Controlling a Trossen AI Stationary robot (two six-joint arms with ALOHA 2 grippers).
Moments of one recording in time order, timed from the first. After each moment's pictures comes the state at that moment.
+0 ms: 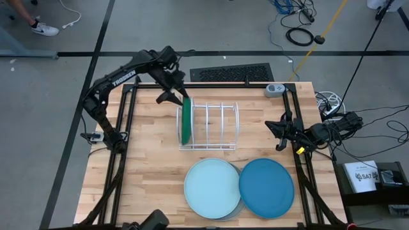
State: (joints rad) left arm 0.78 1.70 1.61 -1.23 0.93 0.97; right arm 0.40 0.00 0.02 0.28 0.76 0.02
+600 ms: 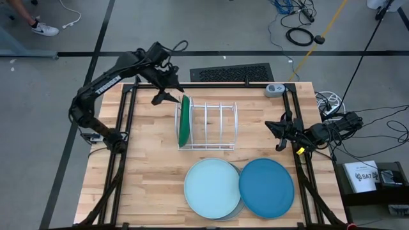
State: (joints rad) left arm 0.75 1.51 1.61 -1.16 0.74 0.91; right arm 0.40 0.00 0.02 0.28 0.76 0.00
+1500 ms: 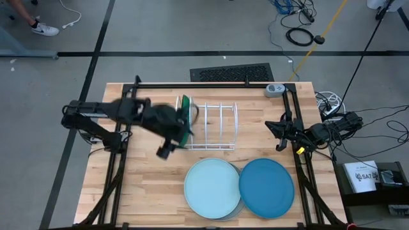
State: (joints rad) left arm -0.15 1.42 1.61 -0.95 0.08 0.34; right arm 0.41 0.00 0.02 0.28 0.75 0.04
